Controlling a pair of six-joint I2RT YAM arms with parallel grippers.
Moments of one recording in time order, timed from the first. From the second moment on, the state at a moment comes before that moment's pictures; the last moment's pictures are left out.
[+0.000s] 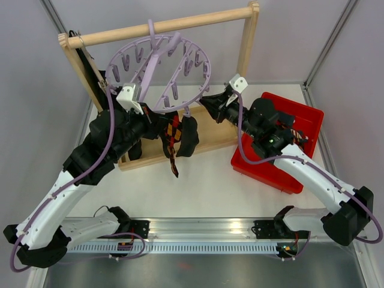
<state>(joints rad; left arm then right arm) -0.74 0.97 1.36 -0.55 -0.20 -0.41 0.63 1.26 1.15 0.26 -0.21 0.02</state>
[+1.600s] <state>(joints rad) -0.74 0.92 1.36 -0.60 -0.25 -0.41 0.86 1.28 1.15 0.25 0.17 -0.18</state>
